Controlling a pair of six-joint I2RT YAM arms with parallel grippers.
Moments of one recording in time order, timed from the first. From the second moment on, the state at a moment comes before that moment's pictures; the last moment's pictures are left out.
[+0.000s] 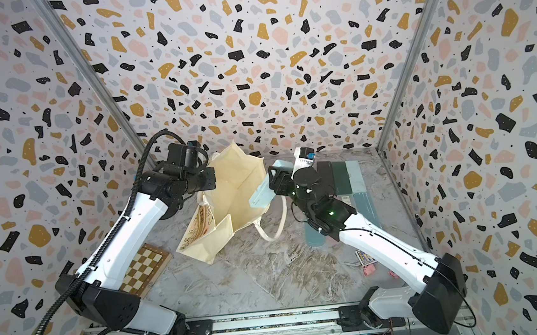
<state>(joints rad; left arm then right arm) -0.37 1.54 1.70 -0.93 -0.15 -0.30 0.74 1.23 1.16 -0.08 0.30 0.66</state>
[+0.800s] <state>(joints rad) -0.19 1.69 1.96 -0.93 0.12 -0.27 0.62 1.26 1.15 -0.54 0.25 0.47</state>
